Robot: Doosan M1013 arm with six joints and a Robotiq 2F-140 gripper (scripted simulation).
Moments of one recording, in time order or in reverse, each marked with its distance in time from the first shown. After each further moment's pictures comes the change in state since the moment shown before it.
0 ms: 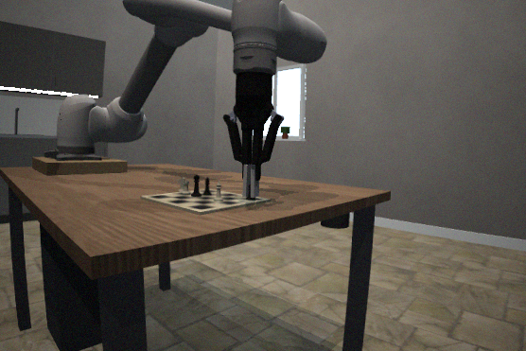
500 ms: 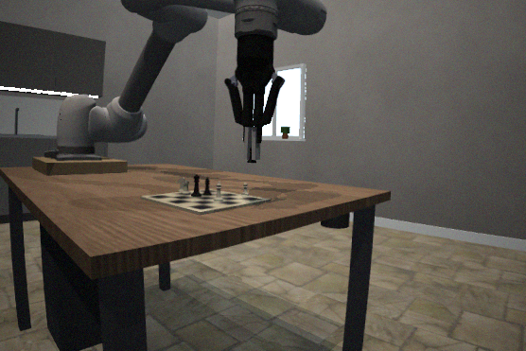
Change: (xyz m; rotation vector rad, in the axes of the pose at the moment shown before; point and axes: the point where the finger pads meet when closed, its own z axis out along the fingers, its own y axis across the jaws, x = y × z) arm 0.000 0.000 -0.076 0.000 0.000 0.000
